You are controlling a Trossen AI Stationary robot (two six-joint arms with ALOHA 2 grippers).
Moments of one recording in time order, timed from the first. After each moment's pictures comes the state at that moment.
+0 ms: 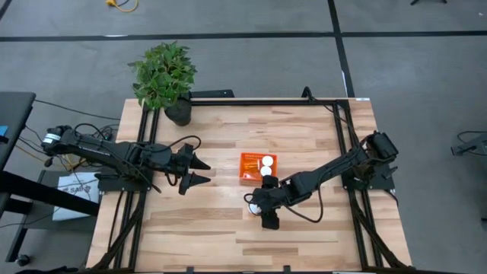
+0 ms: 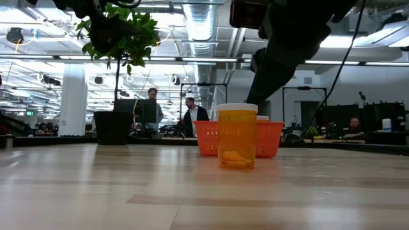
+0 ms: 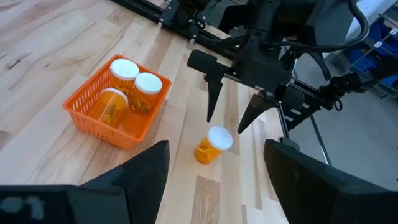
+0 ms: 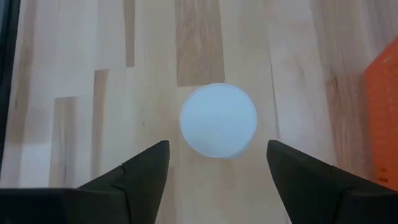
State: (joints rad) left arm -0.18 0.88 0.62 -0.10 -0.06 -0.52; right arm 0.38 1.79 1.19 -0.44 0.08 0.38
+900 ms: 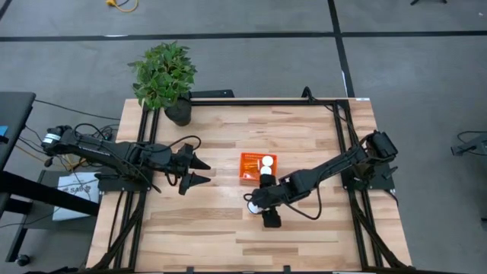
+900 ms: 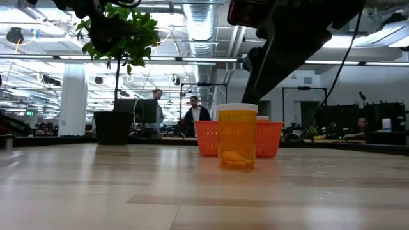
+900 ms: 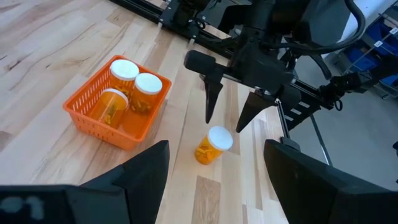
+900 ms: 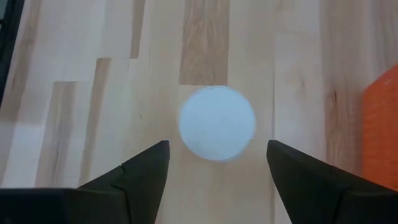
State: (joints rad) left arm -0.18 0.88 0.62 -0.10 -0.06 -0.52; right arm 0.36 1.79 1.19 -0.43 0.05 0.25
